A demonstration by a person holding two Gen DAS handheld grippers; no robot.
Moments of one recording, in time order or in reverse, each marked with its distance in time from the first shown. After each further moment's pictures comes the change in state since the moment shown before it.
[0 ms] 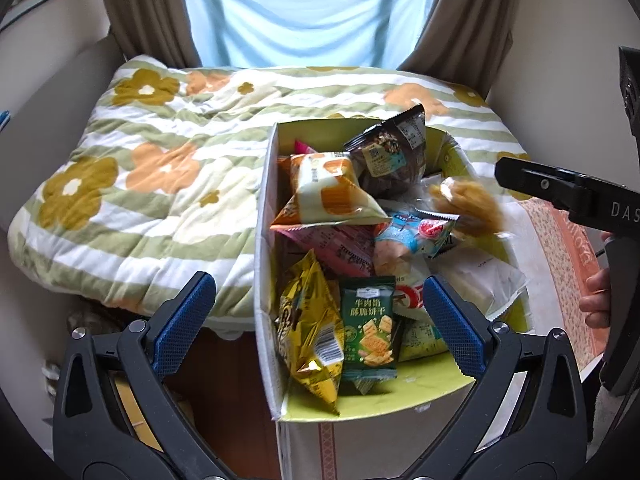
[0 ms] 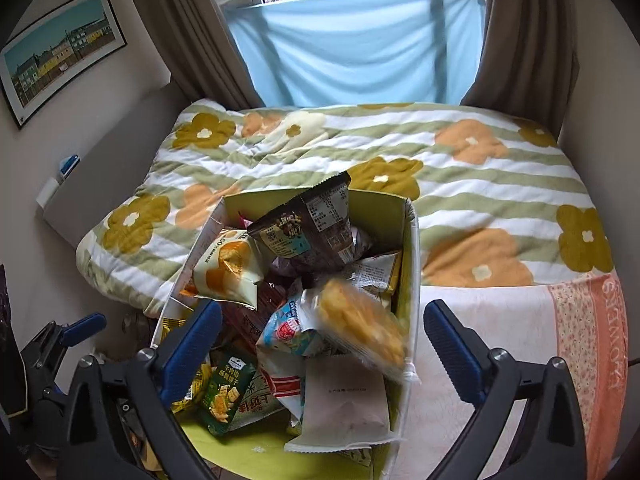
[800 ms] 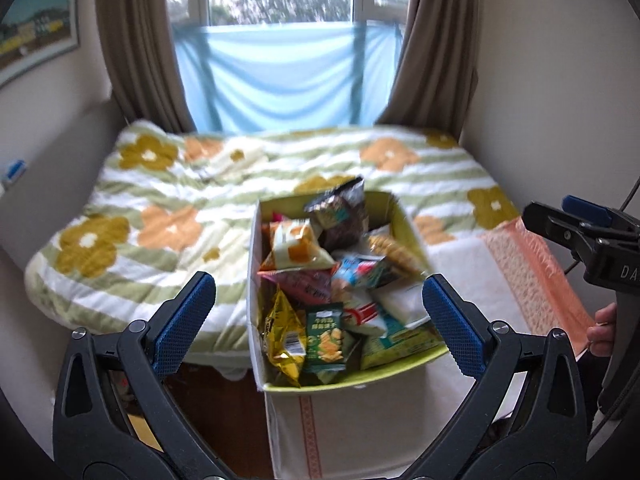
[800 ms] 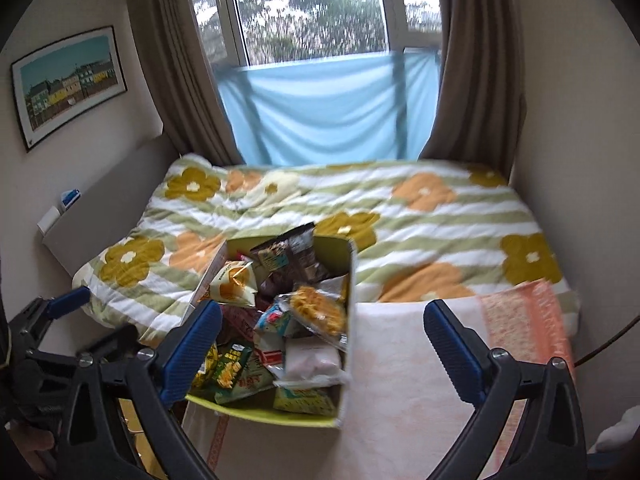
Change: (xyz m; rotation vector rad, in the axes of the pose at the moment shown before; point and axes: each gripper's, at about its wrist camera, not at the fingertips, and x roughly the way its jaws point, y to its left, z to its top) left arm -0.134 -0.050 -0.009 0.072 -0.240 -0.002; right arm -0.153 -0.003 -0.041 0.009 -0.231 -0.111
